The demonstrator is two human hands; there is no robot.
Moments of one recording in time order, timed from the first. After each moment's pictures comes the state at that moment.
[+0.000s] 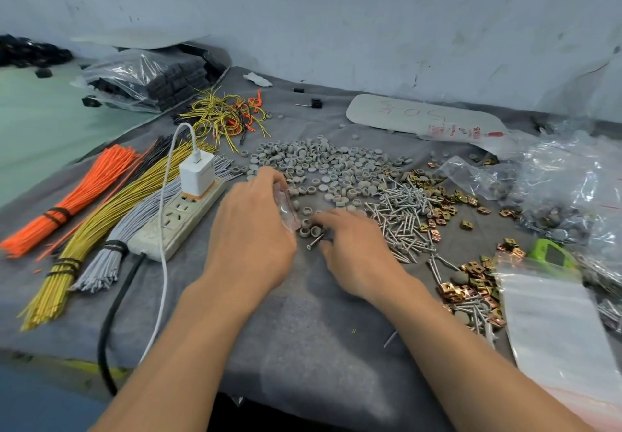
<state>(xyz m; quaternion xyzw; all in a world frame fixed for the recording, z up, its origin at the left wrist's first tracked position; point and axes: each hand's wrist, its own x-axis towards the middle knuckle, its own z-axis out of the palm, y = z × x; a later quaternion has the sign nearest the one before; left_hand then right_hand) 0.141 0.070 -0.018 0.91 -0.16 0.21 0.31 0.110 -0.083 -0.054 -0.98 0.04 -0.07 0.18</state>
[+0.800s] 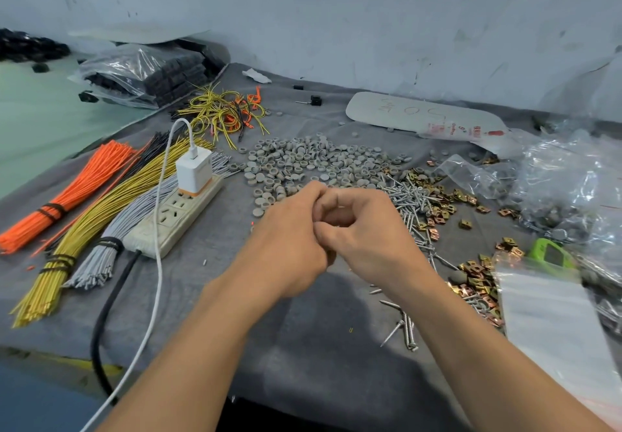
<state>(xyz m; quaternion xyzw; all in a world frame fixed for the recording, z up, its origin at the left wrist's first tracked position) 0.128 0.049 -0.011 0.89 -0.28 0.01 0.36 0.085 -0.079 -0.013 -0.82 -0.02 -0.13 0.56</state>
